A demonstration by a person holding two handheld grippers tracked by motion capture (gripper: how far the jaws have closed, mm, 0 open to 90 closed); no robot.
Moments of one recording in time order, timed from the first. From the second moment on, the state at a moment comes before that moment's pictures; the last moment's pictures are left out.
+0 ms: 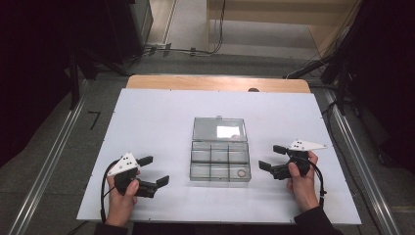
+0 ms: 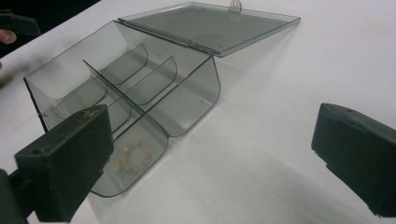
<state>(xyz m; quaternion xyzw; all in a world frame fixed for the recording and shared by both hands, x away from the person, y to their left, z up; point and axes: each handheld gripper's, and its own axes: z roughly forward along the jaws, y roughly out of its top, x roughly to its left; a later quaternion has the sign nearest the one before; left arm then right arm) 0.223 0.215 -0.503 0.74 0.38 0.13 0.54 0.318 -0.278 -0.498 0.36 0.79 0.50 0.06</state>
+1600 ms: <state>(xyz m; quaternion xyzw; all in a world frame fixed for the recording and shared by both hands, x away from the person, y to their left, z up) 0.288 0.173 -0.463 0.74 0.37 0.10 0.55 0.317 -0.274 -0.506 0.37 0.79 0.49 0.07</state>
